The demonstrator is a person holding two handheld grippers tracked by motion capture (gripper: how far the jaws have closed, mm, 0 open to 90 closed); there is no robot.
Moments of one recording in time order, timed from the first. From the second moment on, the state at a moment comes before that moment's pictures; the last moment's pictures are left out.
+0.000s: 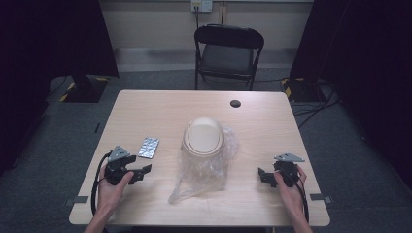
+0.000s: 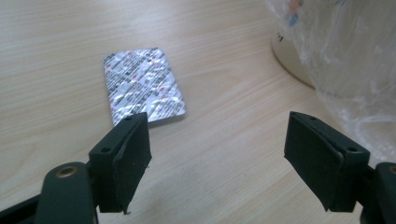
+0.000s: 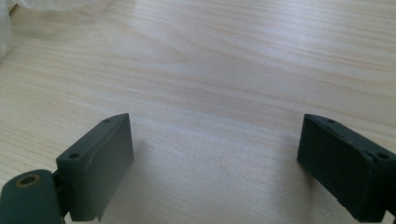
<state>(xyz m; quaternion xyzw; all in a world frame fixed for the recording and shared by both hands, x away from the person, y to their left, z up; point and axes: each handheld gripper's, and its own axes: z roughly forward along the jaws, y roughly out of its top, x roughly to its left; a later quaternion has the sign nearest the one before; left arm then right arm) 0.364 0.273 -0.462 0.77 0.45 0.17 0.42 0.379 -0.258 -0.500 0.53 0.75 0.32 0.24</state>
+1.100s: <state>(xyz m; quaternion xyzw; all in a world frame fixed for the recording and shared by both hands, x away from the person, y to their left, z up) 0.394 0.203 -0.390 0.79 0.37 0.12 0.48 0.379 -0.258 -0.500 0.53 0.75 0.32 0.24</state>
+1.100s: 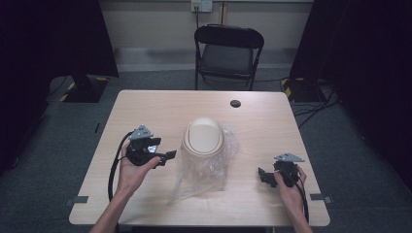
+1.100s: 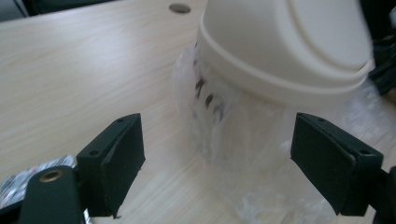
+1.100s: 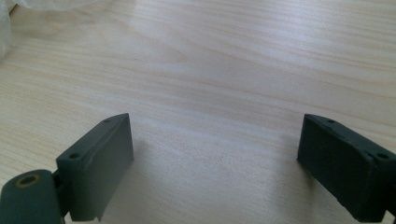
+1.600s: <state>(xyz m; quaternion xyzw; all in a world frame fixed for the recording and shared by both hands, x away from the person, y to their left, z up) 0.423 0.160 -0.363 0.79 0.34 0.11 0.49 0.379 -0.258 -0.500 0.53 0.75 0.32 0.24</state>
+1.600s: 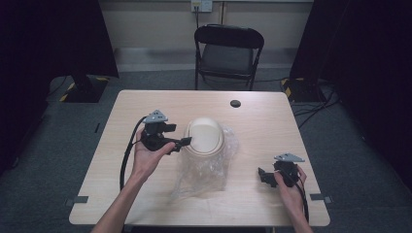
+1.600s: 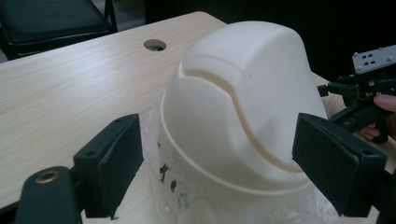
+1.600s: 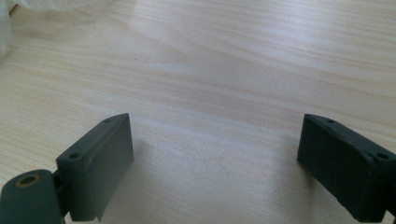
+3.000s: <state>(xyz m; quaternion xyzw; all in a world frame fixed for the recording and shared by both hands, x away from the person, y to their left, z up) 0.457 0.154 -0.382 0.80 0.35 0.11 0.47 0.379 -0.258 -0.500 0.53 0.75 0.32 0.24</state>
